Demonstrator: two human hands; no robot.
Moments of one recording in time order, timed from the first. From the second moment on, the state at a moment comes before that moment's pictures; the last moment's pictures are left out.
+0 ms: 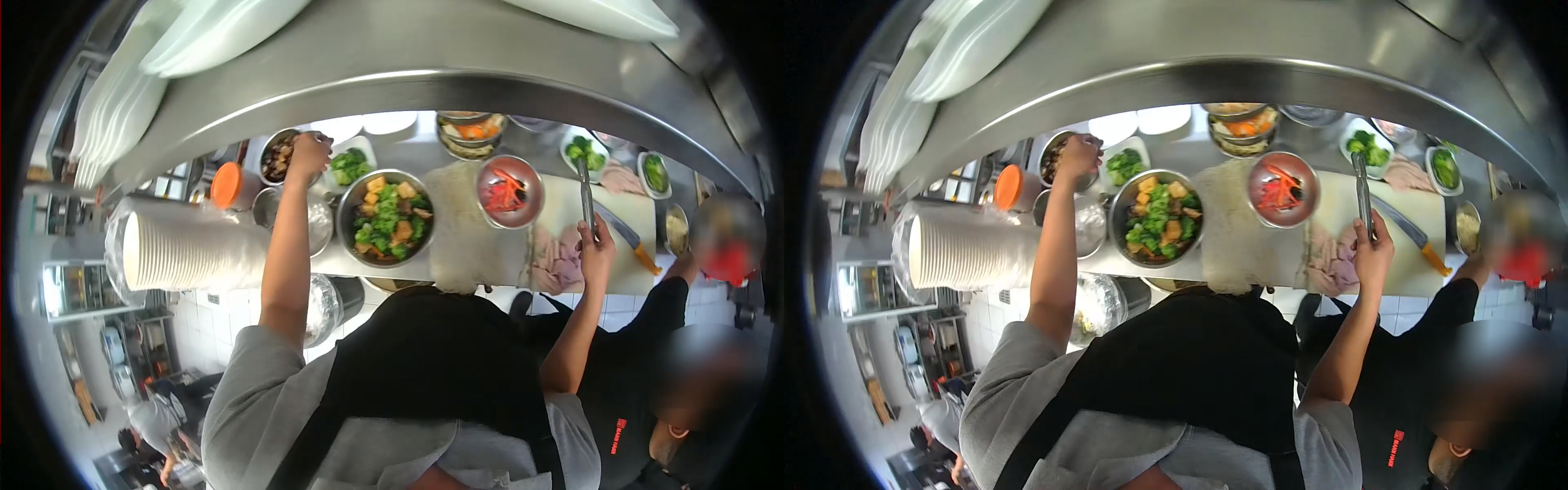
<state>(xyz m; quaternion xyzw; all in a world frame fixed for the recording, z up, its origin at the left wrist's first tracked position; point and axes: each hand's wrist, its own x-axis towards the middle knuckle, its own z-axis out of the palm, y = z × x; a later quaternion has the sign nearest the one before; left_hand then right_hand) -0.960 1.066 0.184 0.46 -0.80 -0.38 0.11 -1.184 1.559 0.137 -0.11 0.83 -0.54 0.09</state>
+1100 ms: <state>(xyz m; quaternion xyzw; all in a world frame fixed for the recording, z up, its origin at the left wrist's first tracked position) -0.942 1.041 0.154 0.41 -0.78 -0.42 0.21 -1.063 1.541 0.166 -0.19 0.78 -0.52 0.30</state>
